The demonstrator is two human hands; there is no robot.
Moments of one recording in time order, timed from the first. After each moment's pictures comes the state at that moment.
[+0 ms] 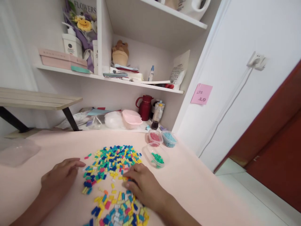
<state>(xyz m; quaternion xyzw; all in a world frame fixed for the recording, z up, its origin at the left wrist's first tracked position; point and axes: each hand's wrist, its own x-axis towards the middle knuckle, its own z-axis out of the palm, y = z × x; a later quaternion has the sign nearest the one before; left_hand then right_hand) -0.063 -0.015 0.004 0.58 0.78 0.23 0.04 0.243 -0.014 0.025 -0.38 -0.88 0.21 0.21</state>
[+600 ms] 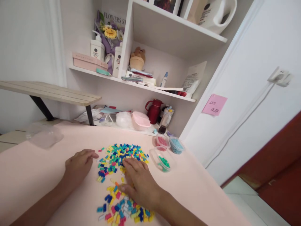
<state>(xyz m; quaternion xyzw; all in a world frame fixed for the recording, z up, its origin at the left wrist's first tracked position) -0.058 -0.022 0.002 0.57 0.77 0.30 0.04 0.206 -0.019 0.040 -0.36 -0.92 0.13 0.09</state>
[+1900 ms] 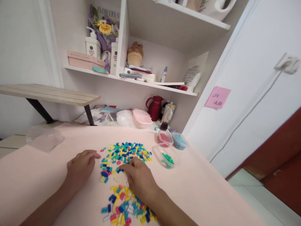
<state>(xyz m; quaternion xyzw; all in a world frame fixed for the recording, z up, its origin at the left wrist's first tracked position) -0.056 -0.023 0.007 0.56 0.77 0.30 0.05 0.184 -0.010 0.007 -0.40 -0.88 0.13 0.22</state>
